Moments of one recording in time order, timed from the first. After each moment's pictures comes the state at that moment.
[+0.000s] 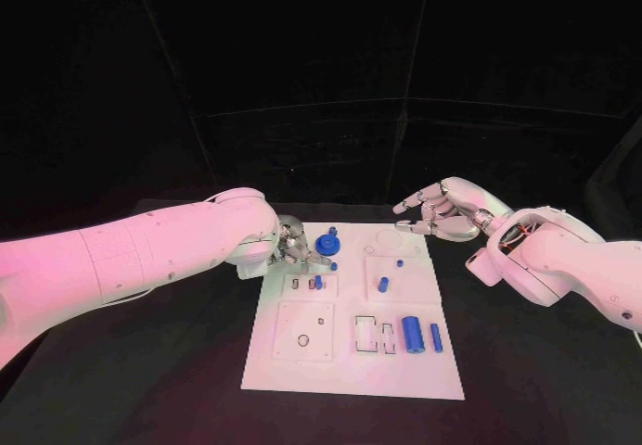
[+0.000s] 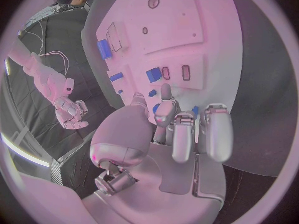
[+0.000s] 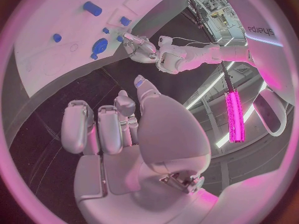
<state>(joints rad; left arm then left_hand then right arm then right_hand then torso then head) 1.35 -0.57 -0.14 1.27 -0.92 0.18 -0.56 1.04 0.11 -0.25 0.27 0.05 0.96 0.05 0.60 0.46 1.32 -0.02 1.22 1.12 1.47 -0.07 1.57 1.31 0.06 1.45 0.03 1.43 1.30 1.25 -0.94 -0.03 1.59 -0.97 -0.35 0.14 1.36 -0.04 0.04 0.13 0.28 0.93 0.15 0.11 0.08 1.27 0.06 1.06 1.10 1.47 -0.01 1.37 1.29 0.06 1.37 0.10 1.42 1.25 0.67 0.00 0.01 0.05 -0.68</state>
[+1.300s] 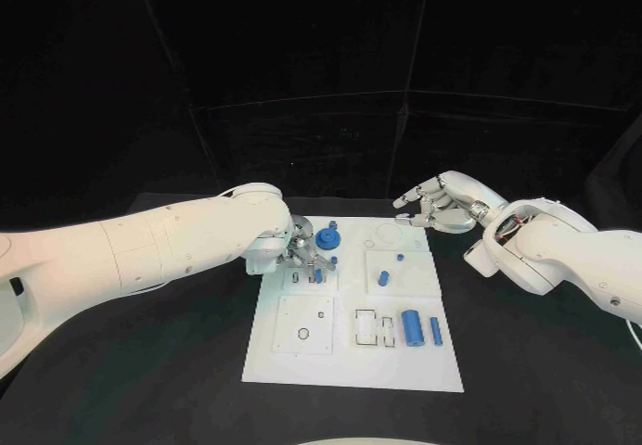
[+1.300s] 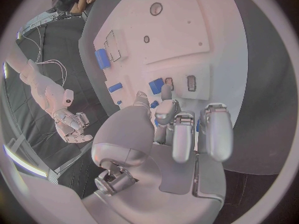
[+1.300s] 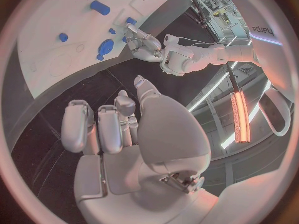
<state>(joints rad) 1.35 -0.52 -0.15 1.25 -0.93 0.25 -0.61 1.10 0.13 -0.25 0.23 0.05 0.92 0.06 0.63 0.50 1.30 -0.01 1.21 1.11 1.47 -0.07 1.57 1.31 0.06 1.45 0.03 1.43 1.28 1.25 -0.91 -0.03 1.54 -0.97 -0.33 0.12 1.36 -0.04 0.04 0.13 0.29 0.93 0.15 0.11 0.08 1.27 0.06 1.05 1.09 1.47 -0.01 1.36 1.28 0.06 1.36 0.10 1.41 1.23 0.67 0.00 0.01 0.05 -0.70</state>
